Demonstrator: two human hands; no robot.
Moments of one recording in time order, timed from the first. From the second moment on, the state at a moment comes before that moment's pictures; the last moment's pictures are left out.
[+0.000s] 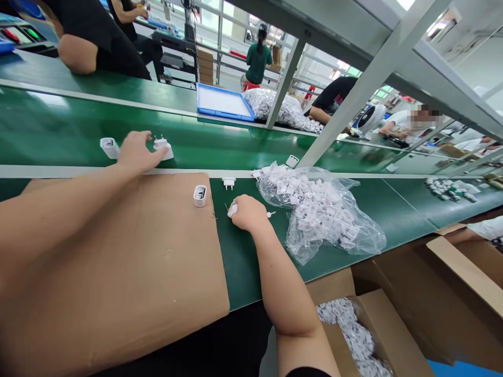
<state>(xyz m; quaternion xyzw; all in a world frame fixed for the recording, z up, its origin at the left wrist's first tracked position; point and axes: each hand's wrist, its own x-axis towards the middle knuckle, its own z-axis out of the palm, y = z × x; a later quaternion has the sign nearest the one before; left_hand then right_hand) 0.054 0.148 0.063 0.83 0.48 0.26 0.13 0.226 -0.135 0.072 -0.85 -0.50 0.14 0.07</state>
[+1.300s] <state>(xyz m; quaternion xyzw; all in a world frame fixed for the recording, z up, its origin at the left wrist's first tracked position) -0.009 -0.018 0.030 0.87 0.24 0.22 0.38 0.208 -0.137 0.064 -0.68 -0.47 0.42 0.37</state>
